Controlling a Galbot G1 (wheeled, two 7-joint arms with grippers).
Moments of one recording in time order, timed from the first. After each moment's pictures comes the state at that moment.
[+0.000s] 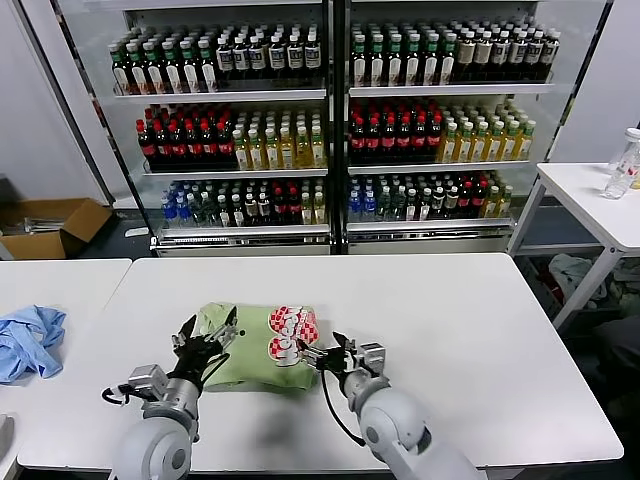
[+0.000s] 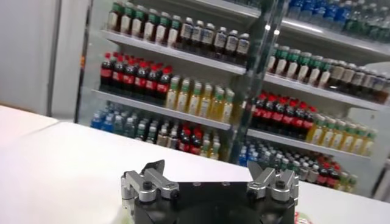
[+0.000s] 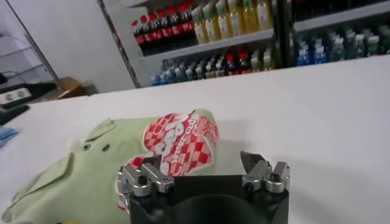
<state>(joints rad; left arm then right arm) 1.31 -1.26 -0.46 -2.03 -0.59 0.31 -0.26 -0.95 1.30 -0.06 1.79 0.69 -0.53 0.31</state>
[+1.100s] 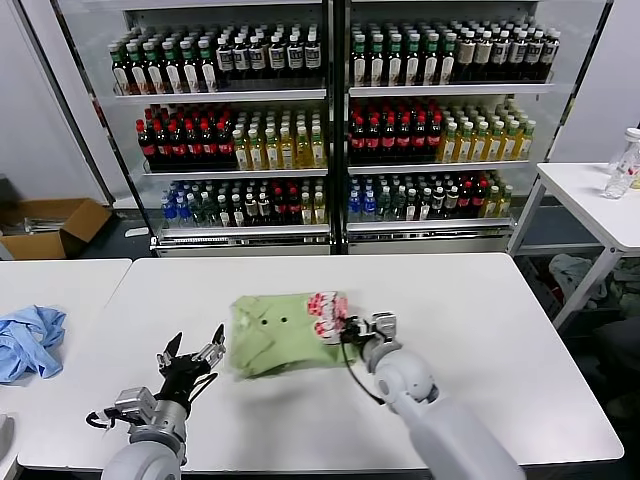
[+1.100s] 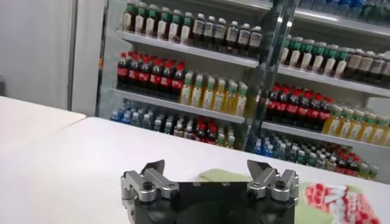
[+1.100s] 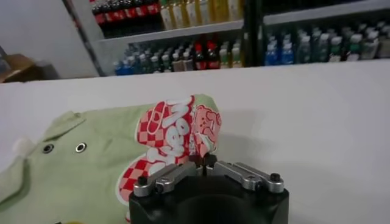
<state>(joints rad) 1.42 -1.26 -0.50 -2.06 -0.55 0.28 -0.25 -0.78 1.24 -0.03 1.60 0.71 -0.57 0.30</state>
